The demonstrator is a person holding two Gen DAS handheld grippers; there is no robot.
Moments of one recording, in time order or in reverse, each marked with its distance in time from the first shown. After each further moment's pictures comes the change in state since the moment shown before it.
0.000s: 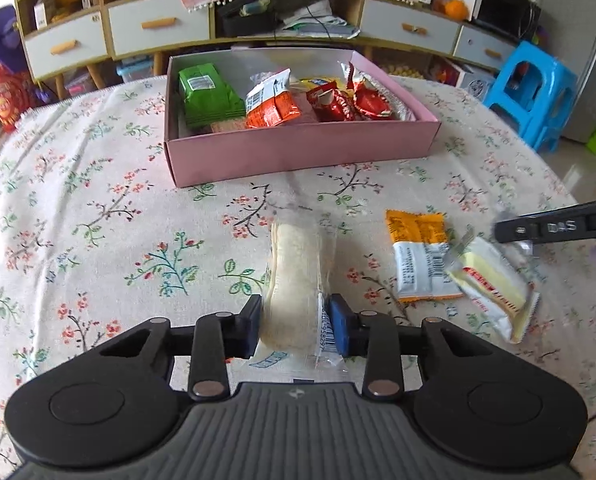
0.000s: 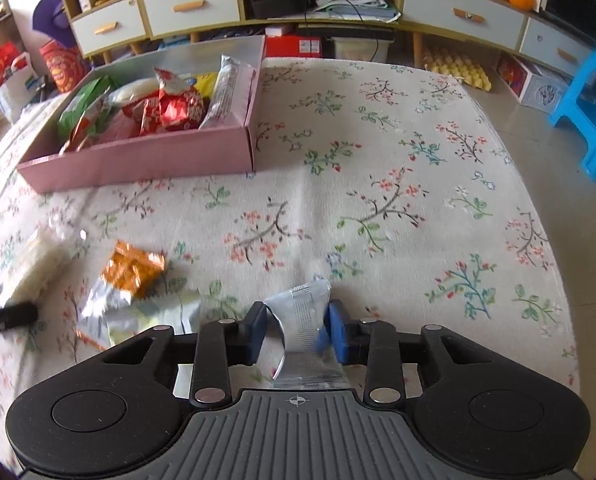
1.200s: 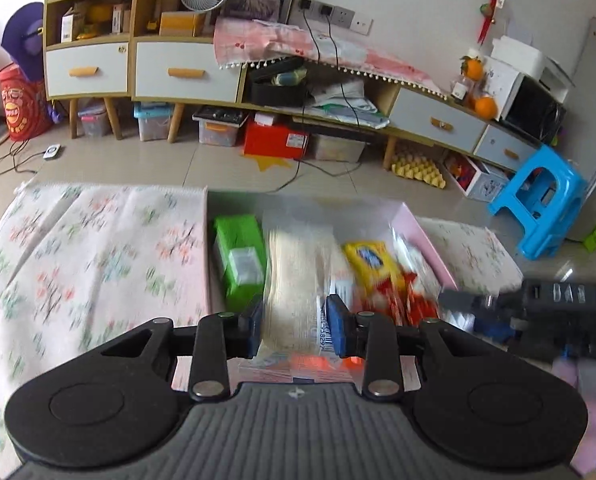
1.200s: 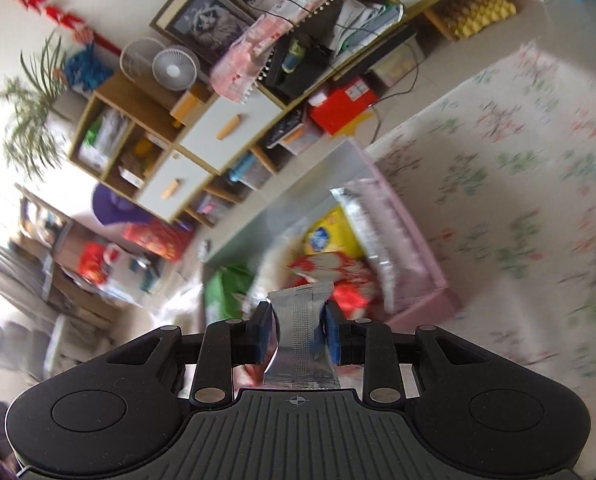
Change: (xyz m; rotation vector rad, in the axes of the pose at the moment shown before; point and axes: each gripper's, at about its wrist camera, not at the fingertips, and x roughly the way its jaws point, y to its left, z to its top) left arm 0.017 0.044 0.124 -0.147 -0.175 -0.033; right arm 0.022 0.027 0.092 0.561 -0.144 0.508
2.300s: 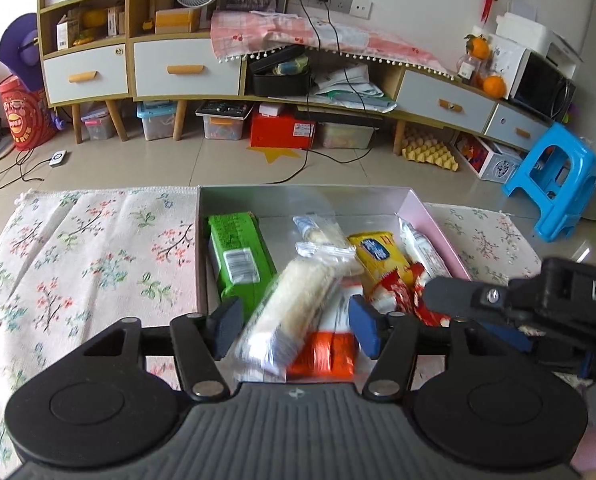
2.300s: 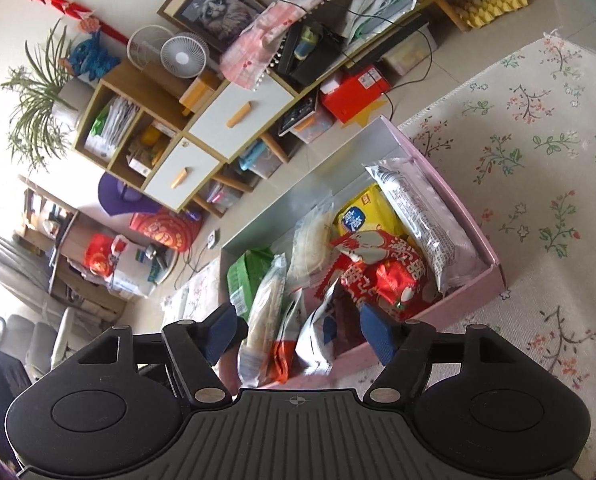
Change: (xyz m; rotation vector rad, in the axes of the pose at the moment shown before) left arm -0.011 -0.009 -0.005 0.052 0.050 0.056; right arm -0.001 0.027 -0.011 -0.057 0.021 -0.021
